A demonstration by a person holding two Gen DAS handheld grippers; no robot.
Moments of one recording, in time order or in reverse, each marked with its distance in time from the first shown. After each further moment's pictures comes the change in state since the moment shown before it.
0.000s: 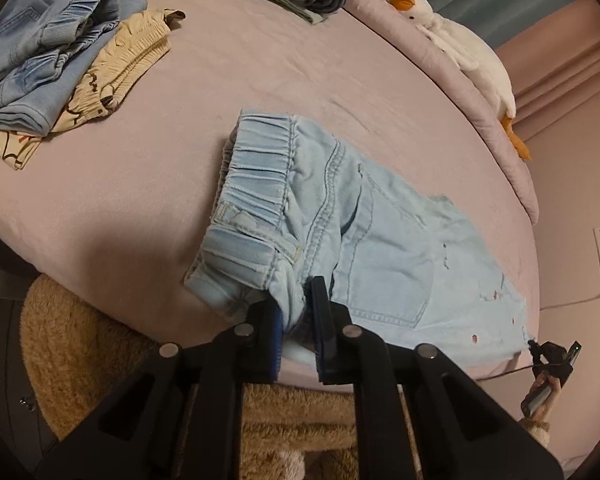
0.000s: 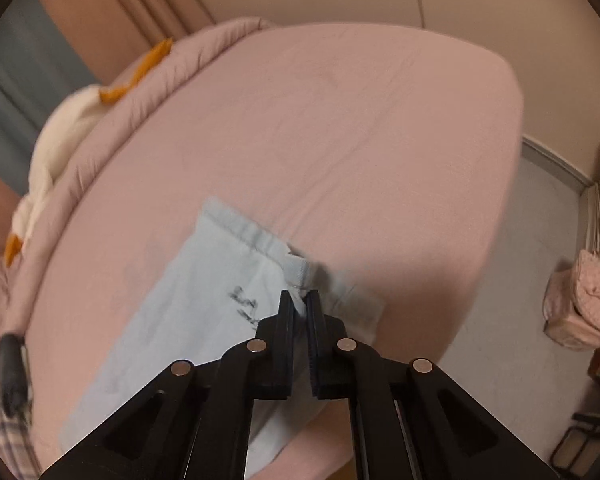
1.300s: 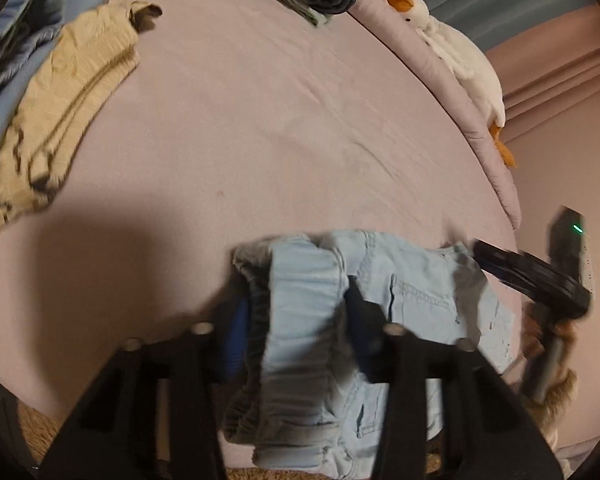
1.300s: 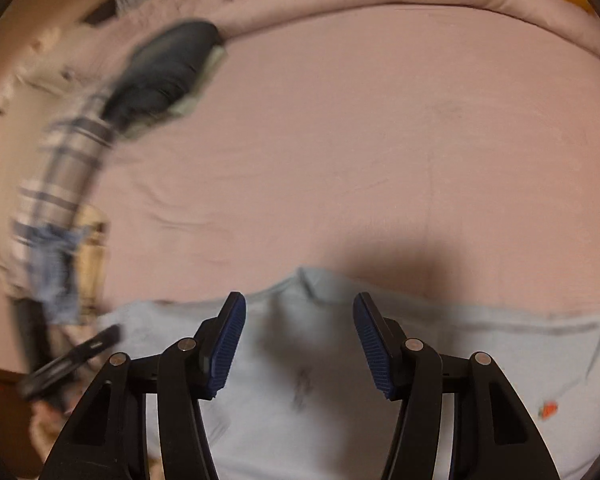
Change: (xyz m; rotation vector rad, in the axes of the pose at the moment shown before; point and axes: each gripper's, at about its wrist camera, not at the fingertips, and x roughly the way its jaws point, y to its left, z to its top) left arm 0.045 0.034 0.064 0.011 0.014 -0.122; right arm 0.025 0.384 -0.233 -0.944 0.536 0.359
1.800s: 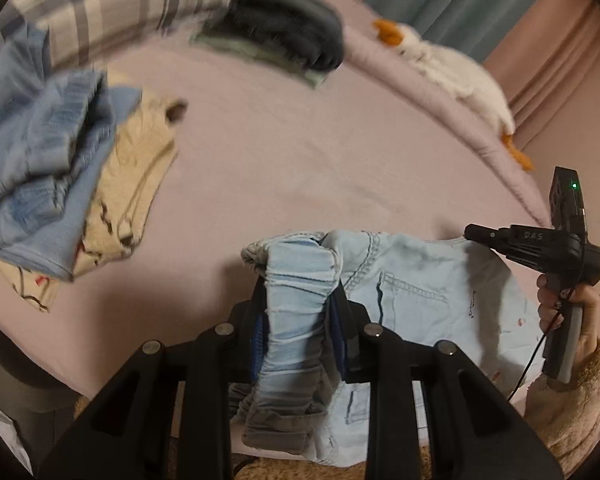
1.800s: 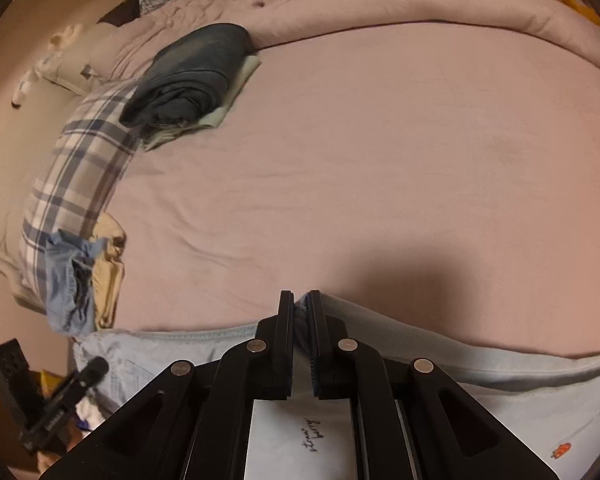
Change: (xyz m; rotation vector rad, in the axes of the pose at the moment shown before) left arm -0.037 -0.017 -0.003 0.100 -0.155 0.171; right arm -0.009 0.032 0.014 -0.035 -0.050 0.087
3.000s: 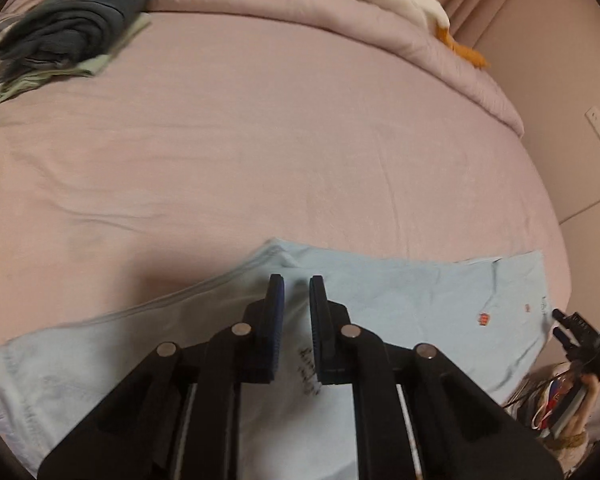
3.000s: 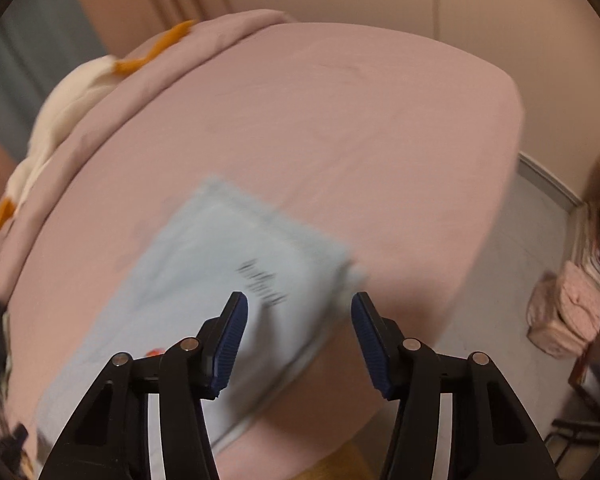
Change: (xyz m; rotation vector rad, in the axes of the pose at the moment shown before) left arm 0.129 -0.209 0.019 0.320 0.195 -0.077; right arm -0.207 -0.310 -0.218 0.878 -0.432 -0.598
